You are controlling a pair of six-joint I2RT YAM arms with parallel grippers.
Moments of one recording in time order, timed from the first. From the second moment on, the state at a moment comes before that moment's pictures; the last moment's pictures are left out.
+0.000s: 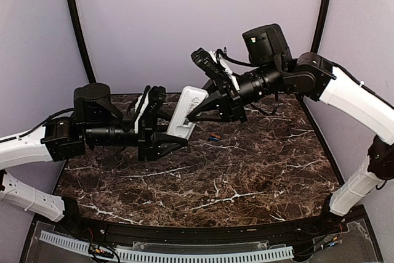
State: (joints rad) left arm -1.07 1.08 0.99 -0.11 0.28 0.09; right arm 1.01 1.52 1.74 -0.68 -0.72 -0.33
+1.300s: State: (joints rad) left arm -0.90 1.25 0.95 -0.17 0.17 -0.44; right arm 1.02 1.44 1.02 0.37 -0.35 -0.45
